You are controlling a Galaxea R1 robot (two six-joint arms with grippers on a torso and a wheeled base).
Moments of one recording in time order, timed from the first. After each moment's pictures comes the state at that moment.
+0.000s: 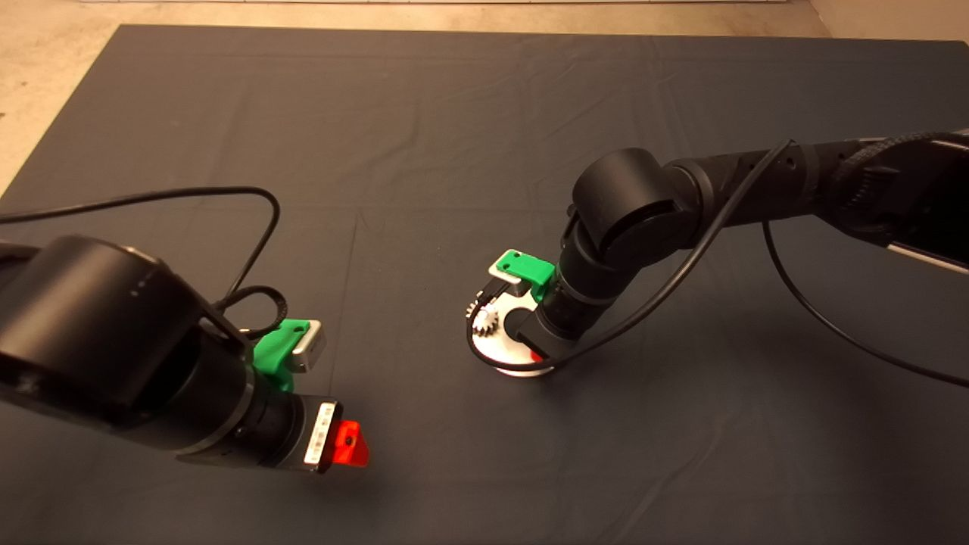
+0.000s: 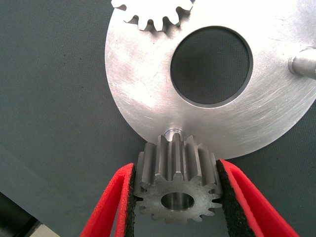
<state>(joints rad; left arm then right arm) -0.41 2.27 -0.43 0.21 1.53 -1.76 0.33 2.80 -1.04 -0.26 -1.53 0.94</state>
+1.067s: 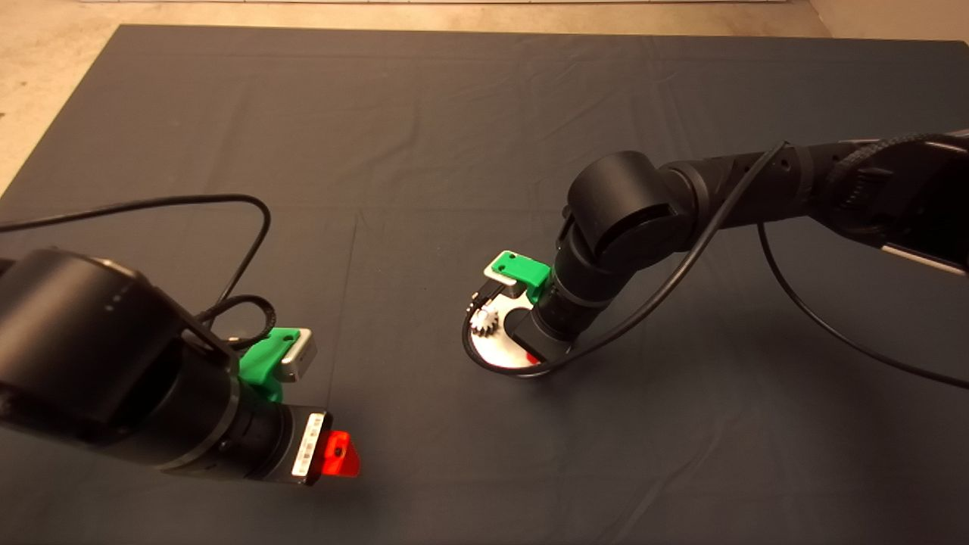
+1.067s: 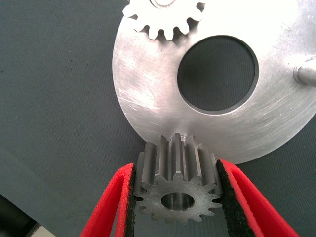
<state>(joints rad) -0.40 2.24 -0.41 0.21 1.53 -1.76 0.32 2.82 -1.04 -0.28 -1.53 0.94</state>
